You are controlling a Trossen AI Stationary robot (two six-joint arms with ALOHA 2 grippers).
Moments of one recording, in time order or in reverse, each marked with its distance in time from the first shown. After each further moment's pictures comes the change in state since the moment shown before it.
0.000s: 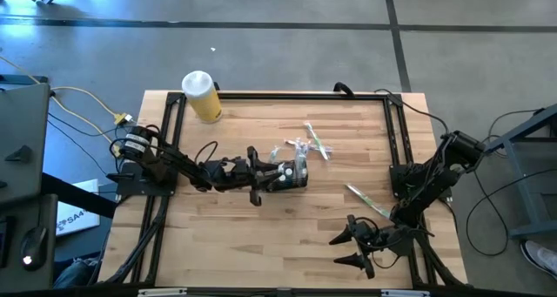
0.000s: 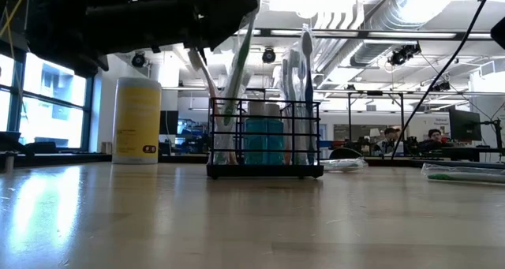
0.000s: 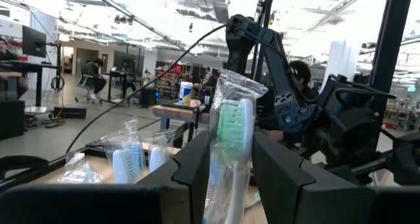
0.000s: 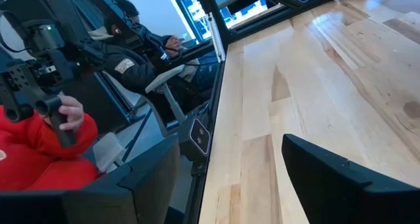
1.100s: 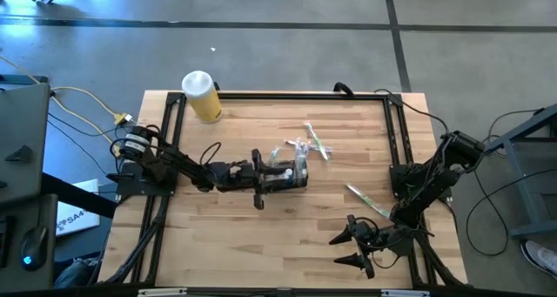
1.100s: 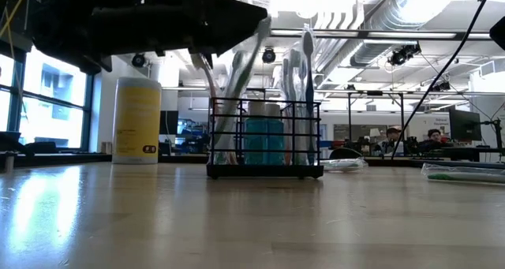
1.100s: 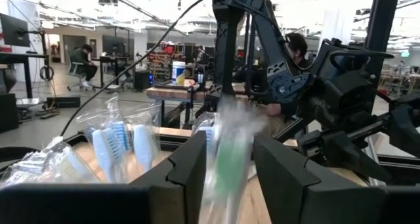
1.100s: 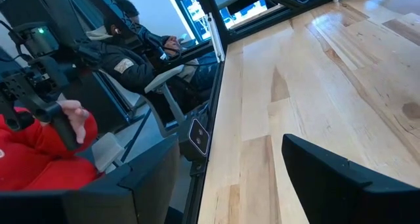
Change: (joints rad) left arm 0.000 0.001 0.033 -0.131 0.044 0.030; right arm 0.000 0.000 0.000 0.000 0.000 -0.004
